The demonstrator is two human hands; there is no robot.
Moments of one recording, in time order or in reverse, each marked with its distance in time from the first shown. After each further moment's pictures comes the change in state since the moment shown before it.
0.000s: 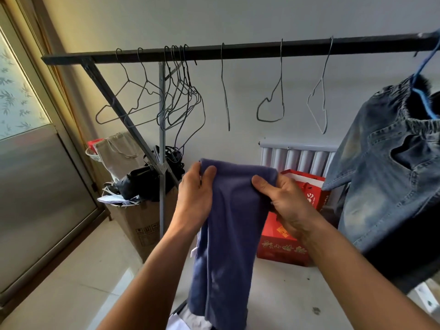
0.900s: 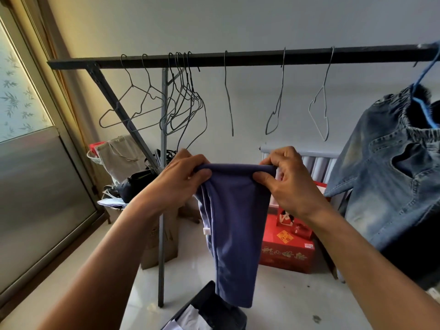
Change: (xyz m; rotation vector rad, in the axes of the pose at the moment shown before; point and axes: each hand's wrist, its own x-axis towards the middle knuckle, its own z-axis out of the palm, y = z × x) left_hand 0.030 0.032 -0.059 0.542 -0.424 0.361; right_hand 0.009 -0.035 -0.005 -0.803 0.100 -0.516
